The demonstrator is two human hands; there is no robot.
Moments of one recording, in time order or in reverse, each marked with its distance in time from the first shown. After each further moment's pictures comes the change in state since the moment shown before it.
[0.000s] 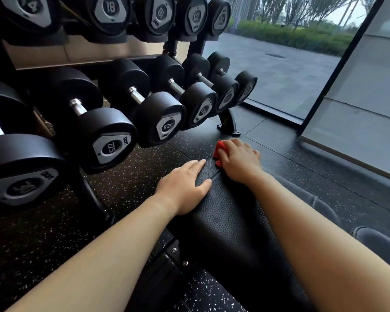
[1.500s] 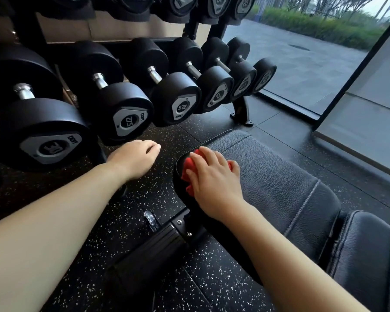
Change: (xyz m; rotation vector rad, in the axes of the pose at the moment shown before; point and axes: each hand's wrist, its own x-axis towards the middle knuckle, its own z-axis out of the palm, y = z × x) left_hand -0.050 -0.084 -0.043 0.049 0.092 -0.310; right_hand -0.133 -0.072 0.005 -0.023 -0.018 -0.272
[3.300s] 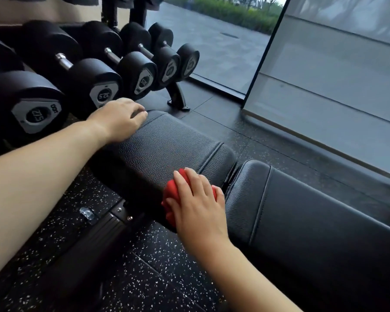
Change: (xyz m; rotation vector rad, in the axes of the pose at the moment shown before) left_hand 0.004 0.147 0.012 0.059 0.062 0.454; right_hand -0.157 0.065 -0.014 -0.099 0.245 0.262
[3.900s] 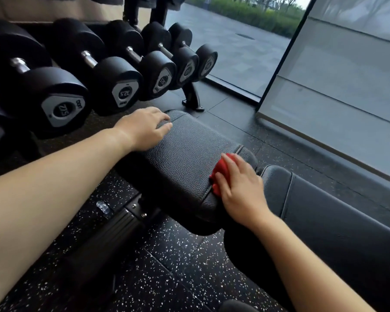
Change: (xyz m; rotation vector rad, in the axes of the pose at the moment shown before) left_hand -0.019 -0.003 0.003 -0.005 -0.115 0.028; right_hand 0.048 0.048 -0.006 0.175 -0.152 0.110
